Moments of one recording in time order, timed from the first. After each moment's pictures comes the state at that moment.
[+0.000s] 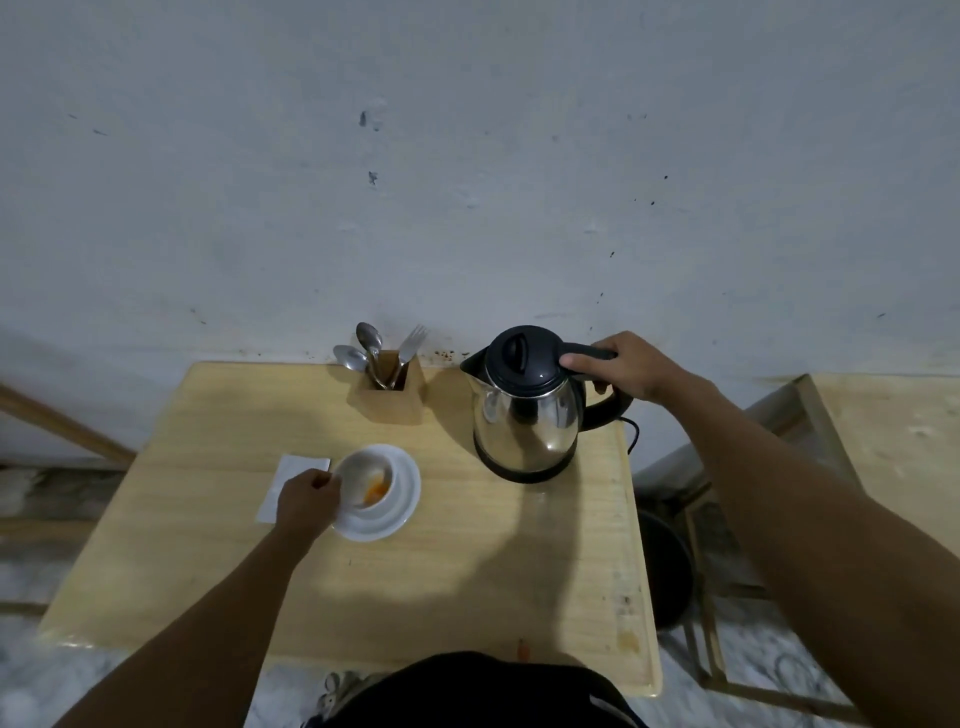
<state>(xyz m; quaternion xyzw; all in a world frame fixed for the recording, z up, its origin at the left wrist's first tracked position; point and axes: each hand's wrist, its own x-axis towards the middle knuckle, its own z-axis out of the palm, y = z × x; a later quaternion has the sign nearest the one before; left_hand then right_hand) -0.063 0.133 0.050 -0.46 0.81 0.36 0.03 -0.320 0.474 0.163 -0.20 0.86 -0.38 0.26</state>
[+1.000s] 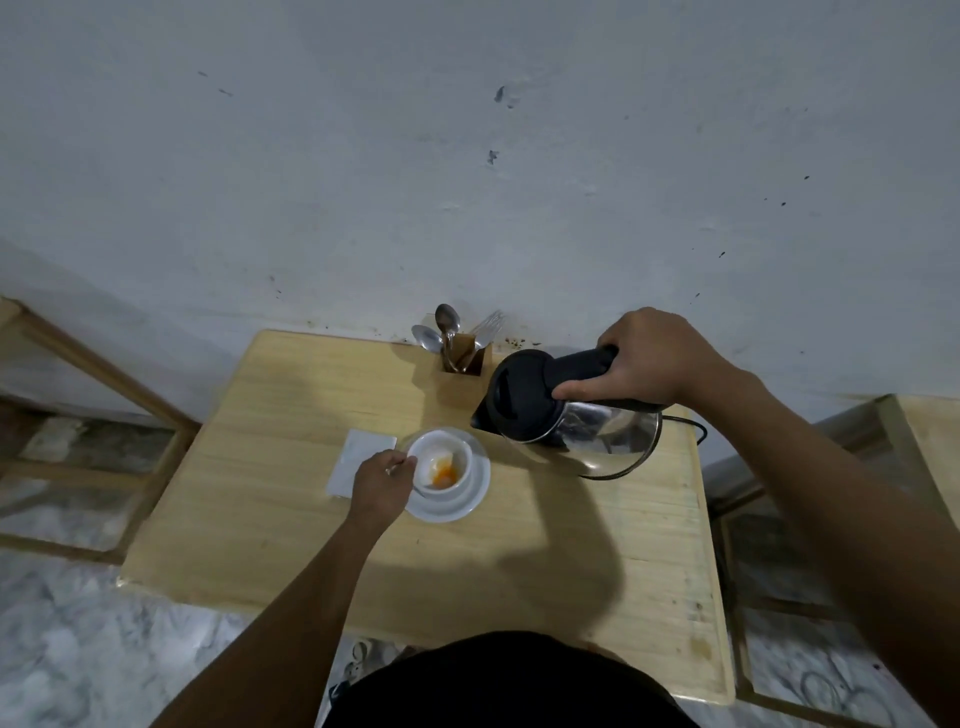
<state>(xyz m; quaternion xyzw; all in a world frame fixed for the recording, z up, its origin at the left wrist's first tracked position) -0.050 0.132 0.057 -0.41 0.77 0.49 -0.01 -0.256 0.374 0.232 -0.40 0.91 -0.11 0.08</state>
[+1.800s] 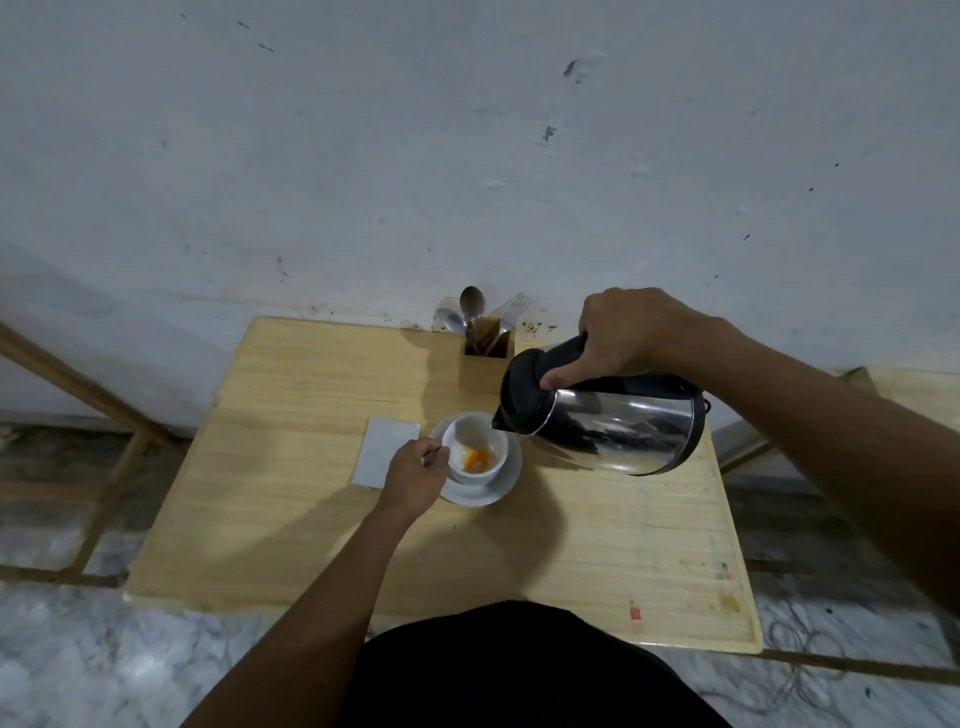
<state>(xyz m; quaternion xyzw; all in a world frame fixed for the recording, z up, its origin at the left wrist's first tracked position) -0.040 0.105 0.043 -0.31 0.80 0.51 0.05 -0.210 0.283 0.258 -0.37 0.91 0.09 0.15</state>
